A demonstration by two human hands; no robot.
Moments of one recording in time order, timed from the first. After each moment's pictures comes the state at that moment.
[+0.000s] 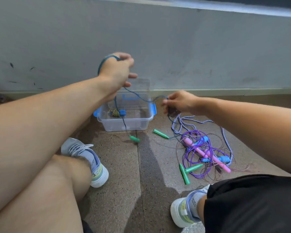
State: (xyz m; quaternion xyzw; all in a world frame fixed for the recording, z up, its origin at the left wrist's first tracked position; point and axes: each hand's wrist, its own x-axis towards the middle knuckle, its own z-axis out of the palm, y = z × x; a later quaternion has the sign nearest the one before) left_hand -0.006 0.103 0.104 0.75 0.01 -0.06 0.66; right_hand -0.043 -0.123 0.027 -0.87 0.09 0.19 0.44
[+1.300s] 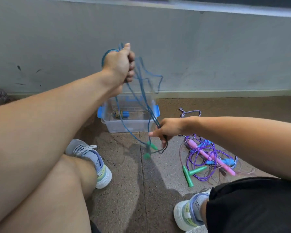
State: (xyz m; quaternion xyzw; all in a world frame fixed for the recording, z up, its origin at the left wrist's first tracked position) left_hand 0.000 0.102 0.122 0.67 0.00 -0.11 0.73; right_hand -0.065 -0.080 -0.027 -0.85 0.00 0.39 0.34
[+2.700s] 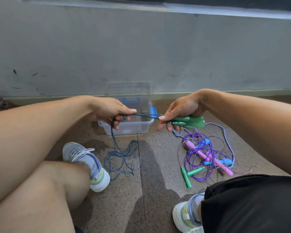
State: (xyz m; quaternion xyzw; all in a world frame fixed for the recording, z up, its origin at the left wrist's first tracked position) left_hand 0.000 0.151 0.049 0.80 -0.13 -0.46 0.37; right_hand -0.045 -0.124 0.058 -0.74 0.01 0.54 0.41
